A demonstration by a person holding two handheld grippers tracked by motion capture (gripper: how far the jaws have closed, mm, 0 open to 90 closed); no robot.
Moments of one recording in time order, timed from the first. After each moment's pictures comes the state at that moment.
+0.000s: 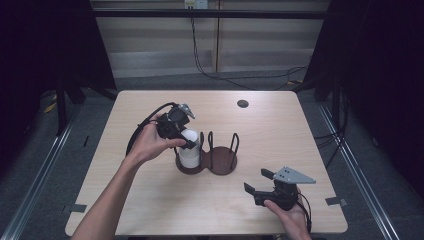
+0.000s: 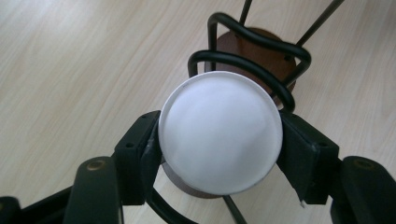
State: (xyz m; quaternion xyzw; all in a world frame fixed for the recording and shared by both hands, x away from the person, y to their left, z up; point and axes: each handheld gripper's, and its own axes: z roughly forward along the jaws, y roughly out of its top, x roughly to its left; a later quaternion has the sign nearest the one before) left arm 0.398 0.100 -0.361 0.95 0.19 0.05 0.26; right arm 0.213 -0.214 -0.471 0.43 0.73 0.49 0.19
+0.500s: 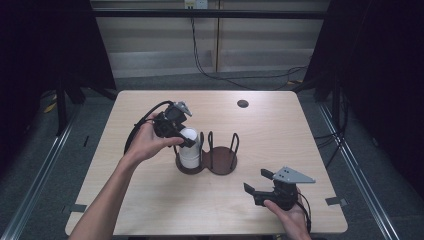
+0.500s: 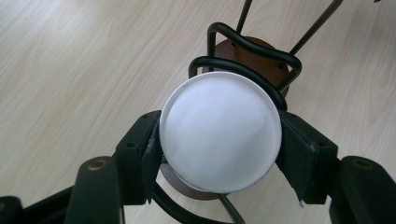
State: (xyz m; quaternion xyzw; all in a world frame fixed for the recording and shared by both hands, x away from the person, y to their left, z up) left arm 0.399 0.107 -0.355 0.94 0.19 0.04 0.27; right arm 0.213 -0.213 -0.472 0.43 0.73 0.49 0.19
